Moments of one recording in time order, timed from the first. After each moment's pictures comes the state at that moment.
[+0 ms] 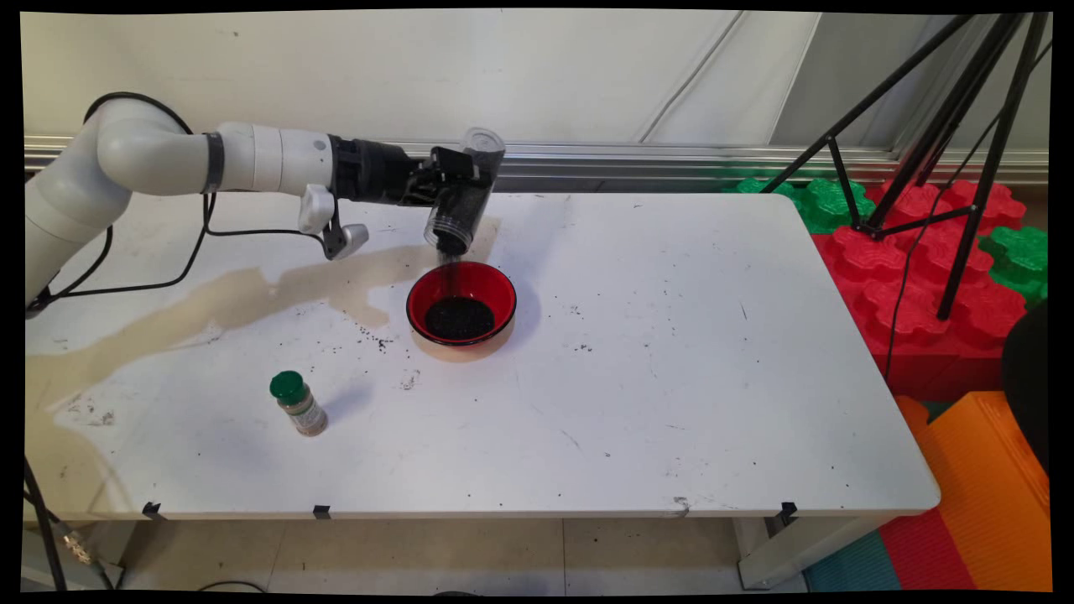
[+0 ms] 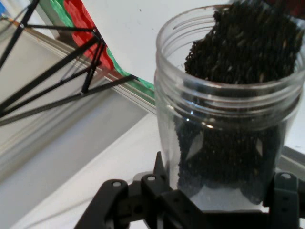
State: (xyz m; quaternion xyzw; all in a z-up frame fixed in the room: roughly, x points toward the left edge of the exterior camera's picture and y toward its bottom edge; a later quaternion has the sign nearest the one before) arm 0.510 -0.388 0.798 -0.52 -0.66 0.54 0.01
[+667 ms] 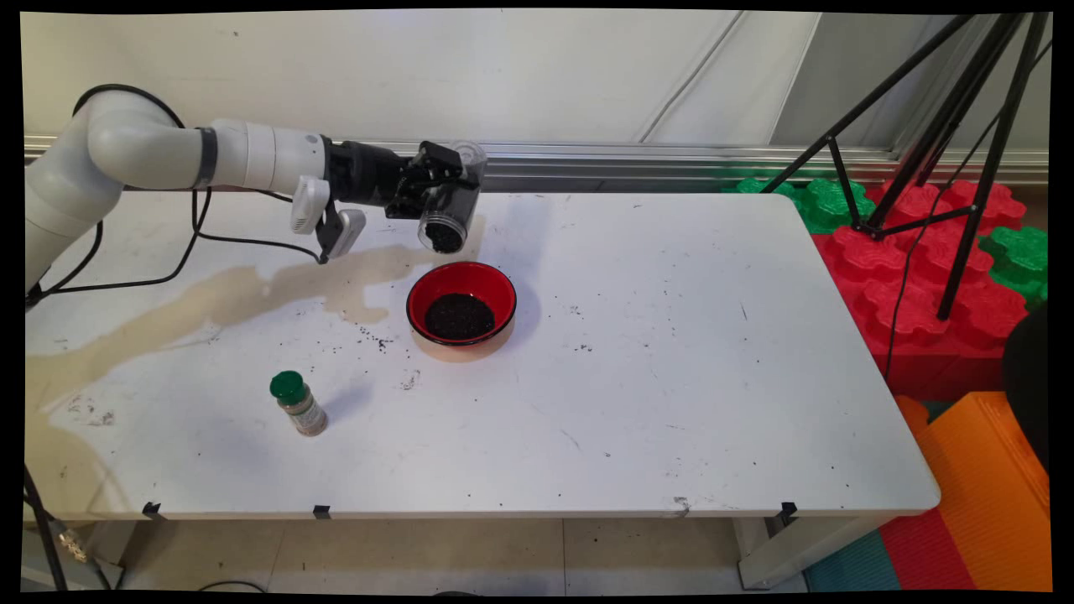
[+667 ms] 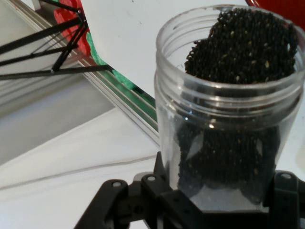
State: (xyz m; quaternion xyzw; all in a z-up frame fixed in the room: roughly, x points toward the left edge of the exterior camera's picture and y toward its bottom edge) arm 0.520 -0.387 0.800 -0.43 -0.74 0.51 0.06
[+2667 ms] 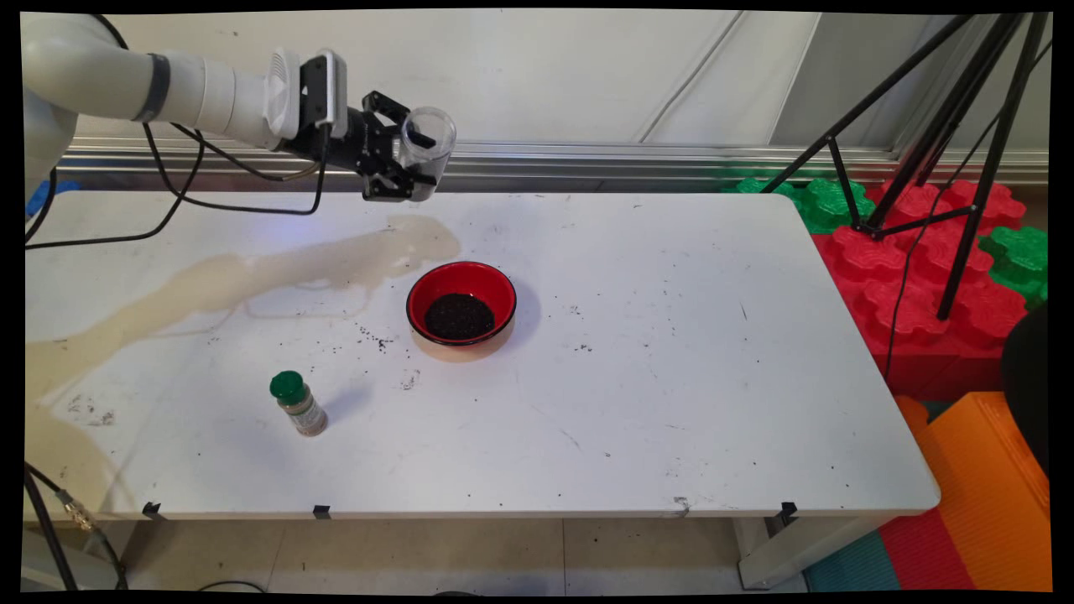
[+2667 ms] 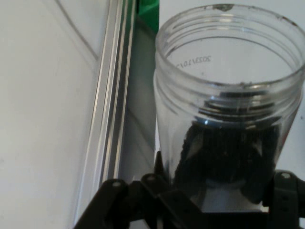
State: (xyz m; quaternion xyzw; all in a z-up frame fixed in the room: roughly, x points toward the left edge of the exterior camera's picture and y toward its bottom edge) arm 0.542 -0.383 0.867 0.09 -0.88 0.36 0.29
